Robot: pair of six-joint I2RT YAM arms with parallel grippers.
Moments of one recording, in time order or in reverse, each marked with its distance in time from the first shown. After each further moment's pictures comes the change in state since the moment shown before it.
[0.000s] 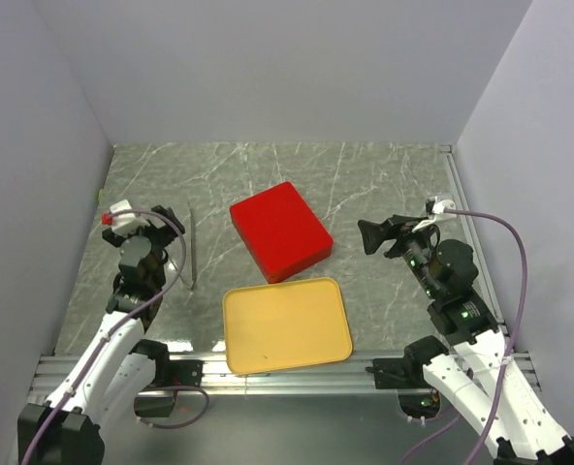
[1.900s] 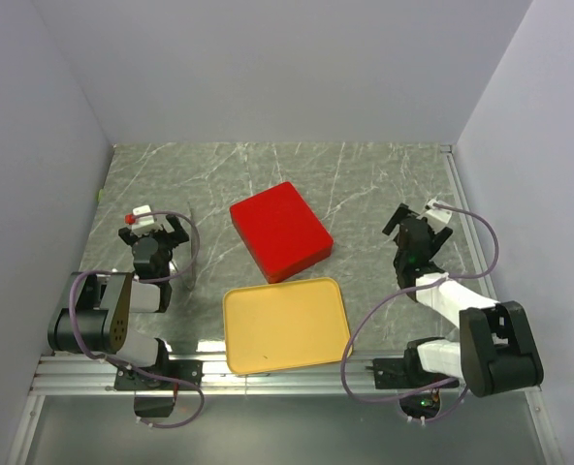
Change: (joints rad) left arm 0.167 0.729 -0.184 0.876 0.235 0.168; right arm -0.227 0.659 -0.250 0.586 0.568 0.055
